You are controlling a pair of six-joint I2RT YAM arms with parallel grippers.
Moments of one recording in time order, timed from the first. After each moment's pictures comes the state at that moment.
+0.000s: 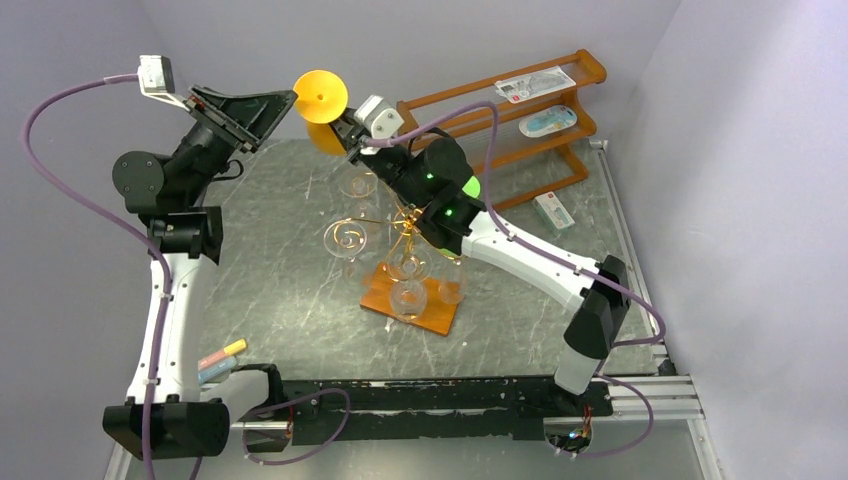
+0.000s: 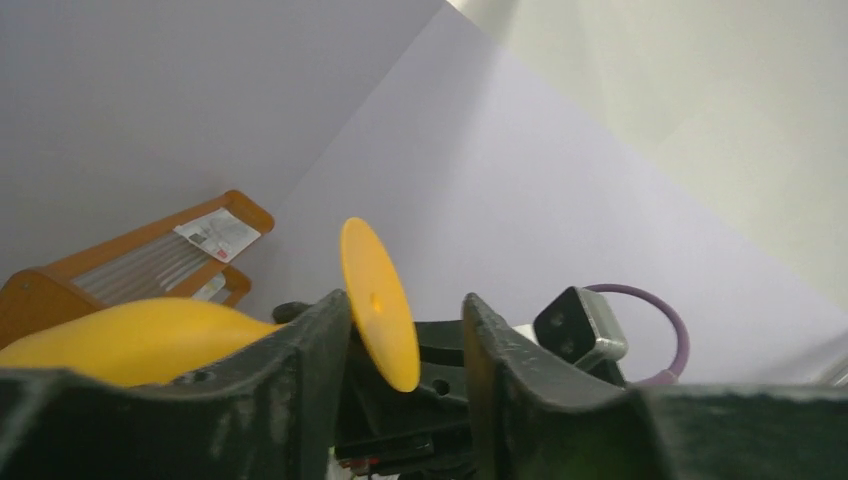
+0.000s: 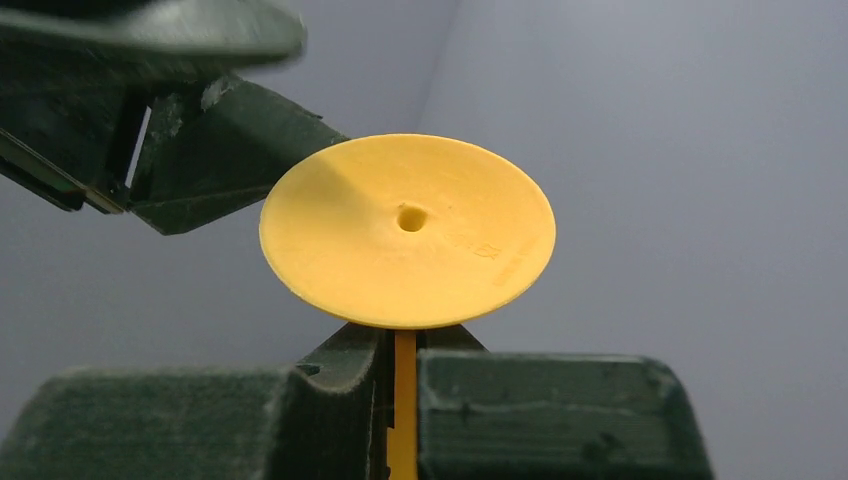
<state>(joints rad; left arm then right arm) 0.03 1.10 1.28 0.49 0.70 -1.29 0.98 1.74 1.69 0.56 -0.01 -0.39</state>
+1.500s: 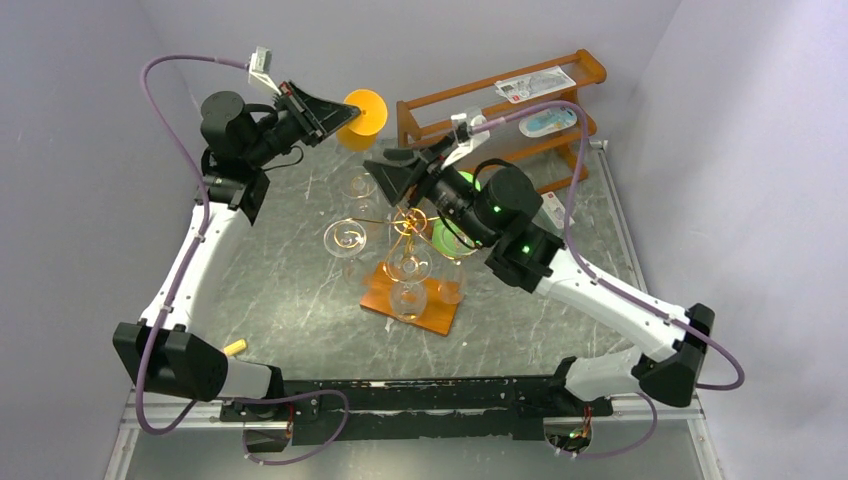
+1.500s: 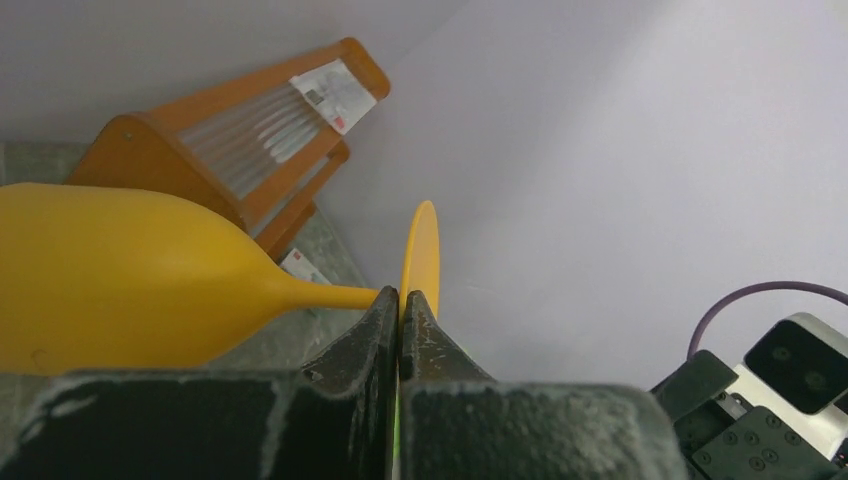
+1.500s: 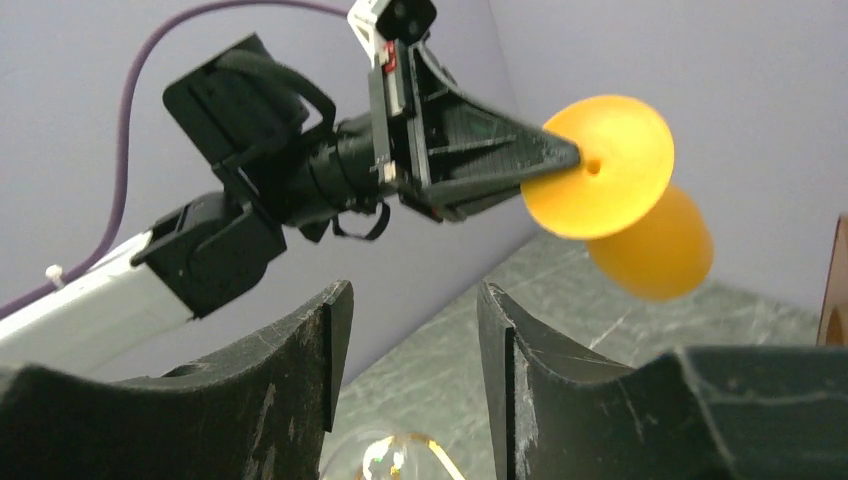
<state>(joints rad) -0.18 1.37 1.43 0.11 0.66 -0.98 0.97 1.33 1.37 0.29 0.10 0.29</state>
